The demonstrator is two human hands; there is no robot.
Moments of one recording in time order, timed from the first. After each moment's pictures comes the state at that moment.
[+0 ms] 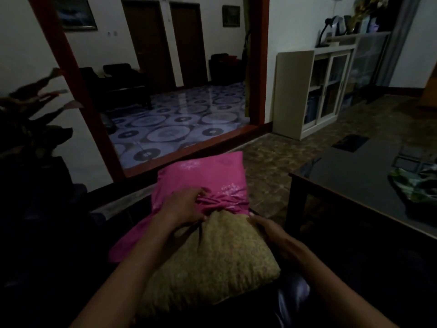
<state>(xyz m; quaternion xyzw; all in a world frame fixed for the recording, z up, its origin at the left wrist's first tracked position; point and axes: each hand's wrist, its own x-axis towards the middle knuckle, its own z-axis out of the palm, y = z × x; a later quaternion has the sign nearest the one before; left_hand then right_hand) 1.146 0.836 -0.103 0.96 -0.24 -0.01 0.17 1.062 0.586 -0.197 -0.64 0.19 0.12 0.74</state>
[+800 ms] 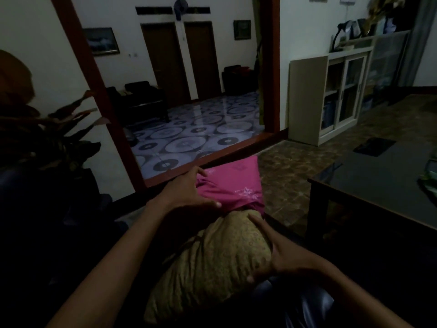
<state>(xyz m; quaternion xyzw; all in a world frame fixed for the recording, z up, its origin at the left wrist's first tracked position) 1.144 0.870 -0.030 0.96 -0.22 0.05 0.17 1.005 0.611 -0.152 -0.86 -0.15 0.07 0.48</state>
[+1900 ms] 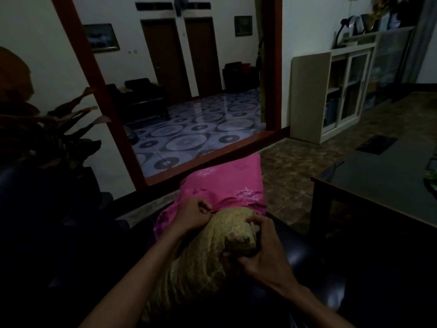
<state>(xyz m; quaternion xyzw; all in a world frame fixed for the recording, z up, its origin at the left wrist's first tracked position) 1.145 0.863 -0.111 0.94 -0.12 0.02 0.32 1.006 0.675 -0.174 -0.82 -0.07 -0.28 0.50</state>
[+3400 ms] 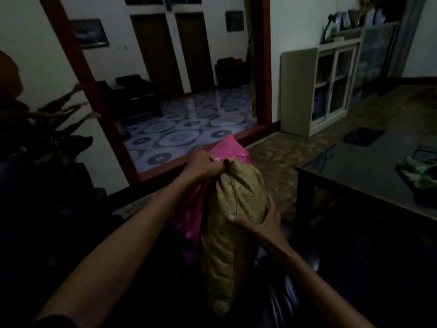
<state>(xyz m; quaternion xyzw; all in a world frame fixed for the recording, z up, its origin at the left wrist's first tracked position) 1.114 0.787 -0.011 0.92 -0.14 0.01 0.37 0.992 0.643 -0.160 -0.74 0.15 -0.11 0.65</state>
